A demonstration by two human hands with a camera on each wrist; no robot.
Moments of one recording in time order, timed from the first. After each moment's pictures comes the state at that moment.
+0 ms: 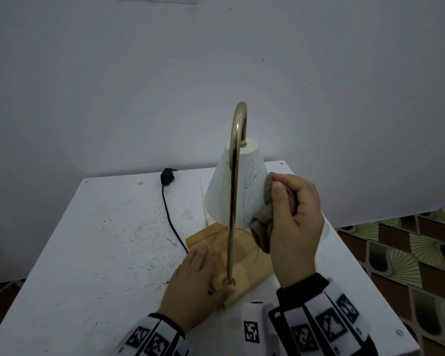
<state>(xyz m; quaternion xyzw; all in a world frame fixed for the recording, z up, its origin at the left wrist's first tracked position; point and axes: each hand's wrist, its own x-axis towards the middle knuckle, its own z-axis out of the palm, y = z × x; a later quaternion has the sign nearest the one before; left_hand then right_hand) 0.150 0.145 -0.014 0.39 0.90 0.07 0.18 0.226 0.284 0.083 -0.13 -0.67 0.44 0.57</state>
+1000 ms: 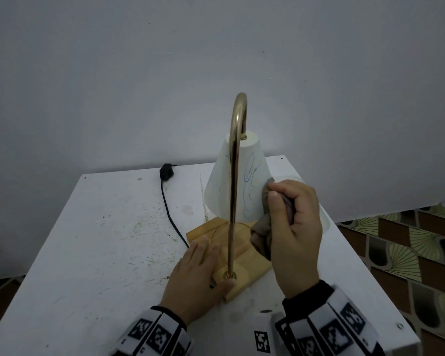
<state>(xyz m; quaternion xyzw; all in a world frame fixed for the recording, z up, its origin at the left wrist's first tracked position) 0.150 0.148 -0.015 0.40 0.90 0.07 0.17 0.238 0.279 0.070 -0.12 -0.68 0.51 0.52</state>
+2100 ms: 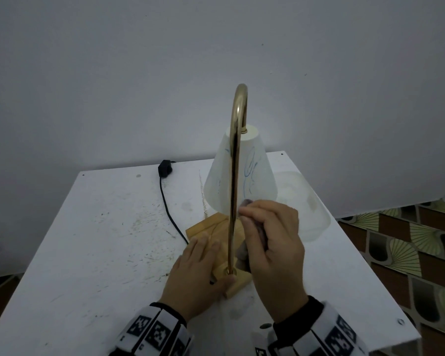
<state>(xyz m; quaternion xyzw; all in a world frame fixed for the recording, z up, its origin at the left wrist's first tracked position) 0.149 0.150 -0.017 0.39 0.90 0.07 0.17 0.240 0.261 0.047 -0.07 -0.78 0.32 0.53</state>
